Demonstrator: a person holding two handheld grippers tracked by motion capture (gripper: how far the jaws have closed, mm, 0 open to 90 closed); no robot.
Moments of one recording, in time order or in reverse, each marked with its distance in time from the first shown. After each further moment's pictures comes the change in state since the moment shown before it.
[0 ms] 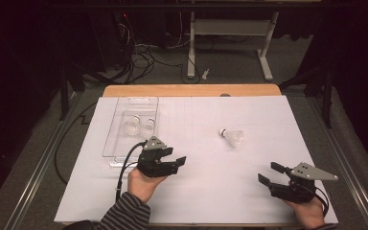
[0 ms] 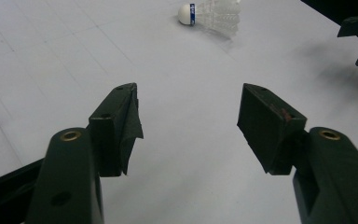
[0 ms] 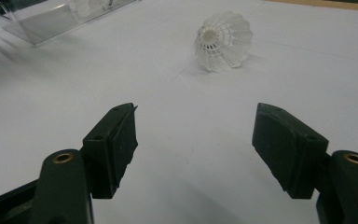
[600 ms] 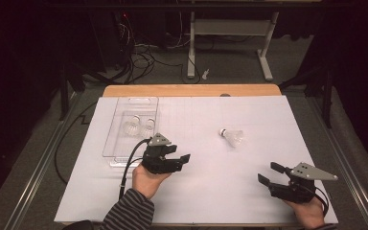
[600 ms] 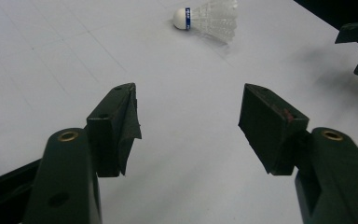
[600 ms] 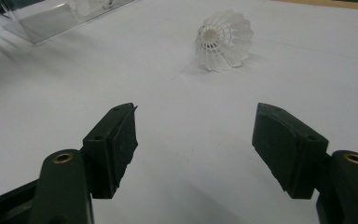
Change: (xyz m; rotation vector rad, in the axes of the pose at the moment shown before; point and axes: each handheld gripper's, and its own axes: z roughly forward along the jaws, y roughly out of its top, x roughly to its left) left arm -0.001 0.010 0.011 0.005 -0.012 -0.002; right arm 0.000 0.000 0.001 0.003 0.000 0.000
